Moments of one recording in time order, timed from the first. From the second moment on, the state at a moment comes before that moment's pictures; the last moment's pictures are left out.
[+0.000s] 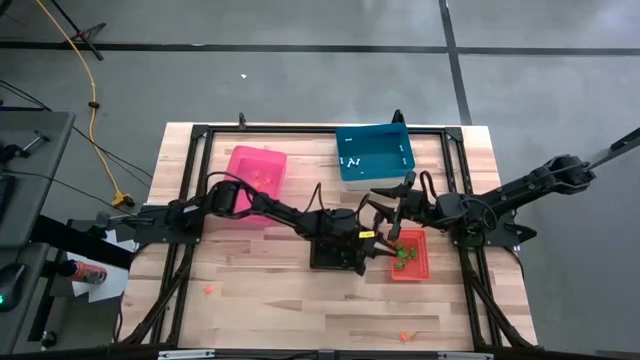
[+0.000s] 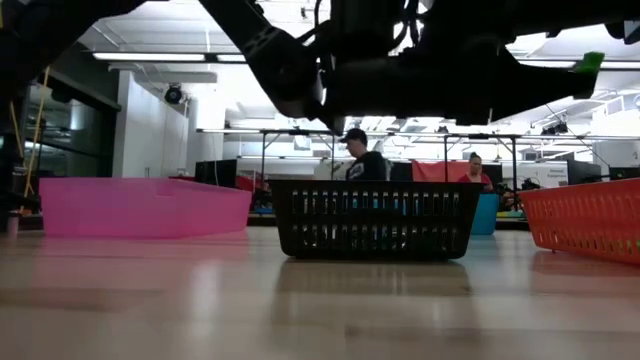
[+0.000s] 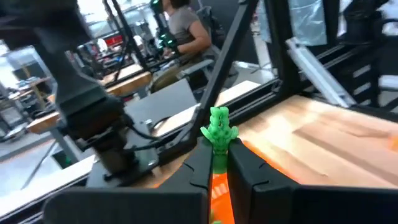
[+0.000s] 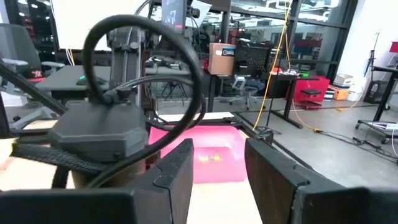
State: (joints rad) left arm -0.11 2.36 1.54 0.78 0.24 0.38; right arm 0.28 1.00 0.41 0.65 0.59 -0.10
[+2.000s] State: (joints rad) left arm -0.24 1.22 0.45 0.68 -0.18 0.03; right arm 0.29 1.02 0.41 0.70 0.44 -0.07
